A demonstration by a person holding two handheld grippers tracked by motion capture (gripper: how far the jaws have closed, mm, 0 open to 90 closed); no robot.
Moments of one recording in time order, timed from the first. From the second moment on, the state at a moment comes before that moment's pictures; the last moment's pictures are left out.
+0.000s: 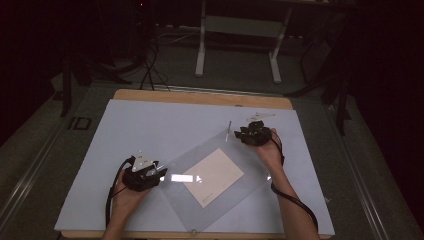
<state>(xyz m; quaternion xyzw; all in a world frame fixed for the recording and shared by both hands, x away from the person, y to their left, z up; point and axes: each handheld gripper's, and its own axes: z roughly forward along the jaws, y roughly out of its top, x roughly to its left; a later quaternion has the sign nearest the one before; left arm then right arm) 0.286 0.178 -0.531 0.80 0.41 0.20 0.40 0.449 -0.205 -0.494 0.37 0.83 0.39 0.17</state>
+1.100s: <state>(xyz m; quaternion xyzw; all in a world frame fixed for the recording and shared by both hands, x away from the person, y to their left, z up) 0.289 0.181 -0.533 0.78 0.44 0.20 0.40 0.495 -0.159 -0.524 0.39 0.83 0.36 0.17</state>
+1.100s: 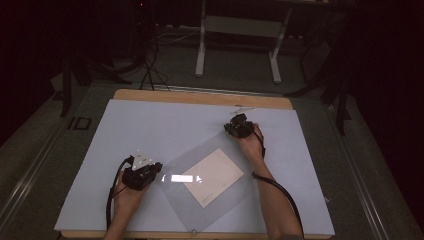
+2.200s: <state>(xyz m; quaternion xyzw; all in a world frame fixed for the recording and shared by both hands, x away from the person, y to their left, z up) 0.351 0.198 -0.504 0.75 0.48 0.15 0.43 0.462 -0.205 -0.484 0.39 0.85 0.32 0.11</state>
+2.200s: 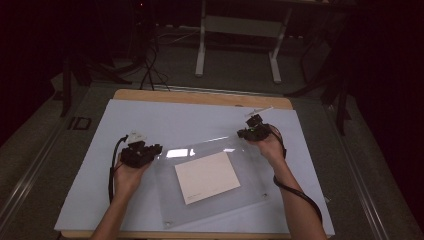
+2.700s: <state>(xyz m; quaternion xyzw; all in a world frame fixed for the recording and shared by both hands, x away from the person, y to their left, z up) 0.407 0.181 -0.522 0.75 0.52 0.14 0.38 0.443 -0.226 -0.513 0.42 0.84 0.33 0.10</state>
